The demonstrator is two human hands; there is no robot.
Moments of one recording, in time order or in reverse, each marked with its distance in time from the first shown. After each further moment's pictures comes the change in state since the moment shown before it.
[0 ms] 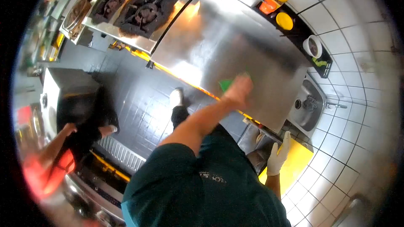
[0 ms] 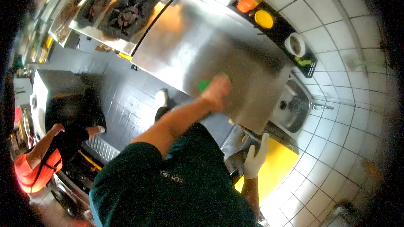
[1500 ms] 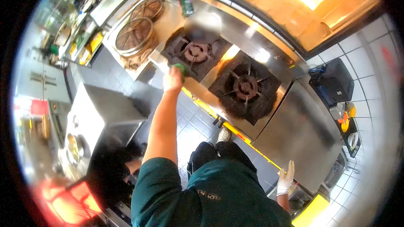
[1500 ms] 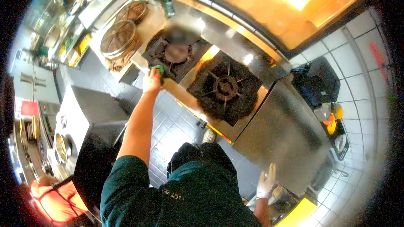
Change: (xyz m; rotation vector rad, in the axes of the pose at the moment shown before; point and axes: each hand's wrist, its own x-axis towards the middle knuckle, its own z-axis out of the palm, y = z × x) left_hand -0.287 -0.714 -0.494 0.567 0.356 -0.778; right_hand 0.094 -0.315 0.308 0.071 -0.190 0.133
